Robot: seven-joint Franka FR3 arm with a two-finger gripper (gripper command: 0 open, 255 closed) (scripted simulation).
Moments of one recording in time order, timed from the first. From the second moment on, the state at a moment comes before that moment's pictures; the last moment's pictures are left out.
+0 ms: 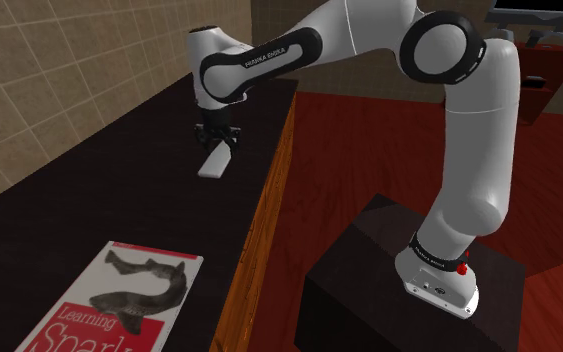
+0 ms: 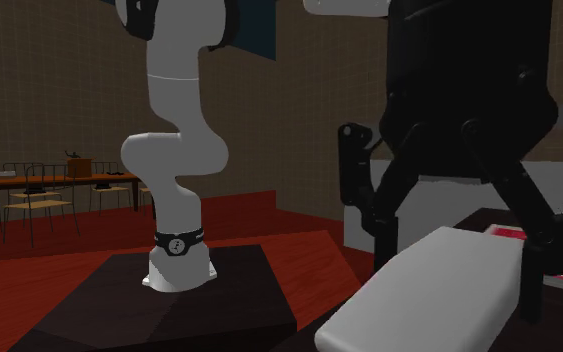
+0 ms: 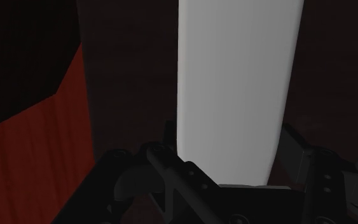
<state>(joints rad) 0.08 0.39 0.33 -1.61 -0.13 1.97 1.45</state>
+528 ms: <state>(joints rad) 0.22 0.46 0.37 -1.50 -0.17 1.92 1.63</state>
